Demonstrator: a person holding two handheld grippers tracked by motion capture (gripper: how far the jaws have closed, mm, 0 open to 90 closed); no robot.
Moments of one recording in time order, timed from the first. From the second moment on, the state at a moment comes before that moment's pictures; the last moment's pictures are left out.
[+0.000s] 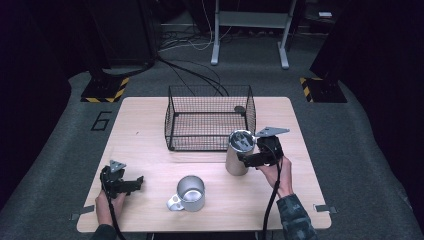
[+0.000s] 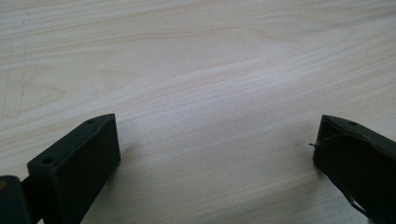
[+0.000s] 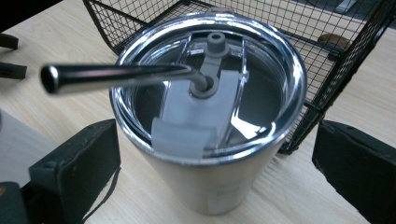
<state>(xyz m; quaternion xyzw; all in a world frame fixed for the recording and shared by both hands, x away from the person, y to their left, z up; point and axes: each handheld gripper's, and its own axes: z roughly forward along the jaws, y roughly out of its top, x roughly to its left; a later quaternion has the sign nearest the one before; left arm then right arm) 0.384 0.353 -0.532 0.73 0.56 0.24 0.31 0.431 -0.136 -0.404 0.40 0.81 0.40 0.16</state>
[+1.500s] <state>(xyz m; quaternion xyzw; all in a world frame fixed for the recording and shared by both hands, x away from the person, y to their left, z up) 0.384 0.353 -0.532 0.73 0.56 0.24 0.31 0.451 -0.107 -0.419 0.39 0.80 0.41 0.19</state>
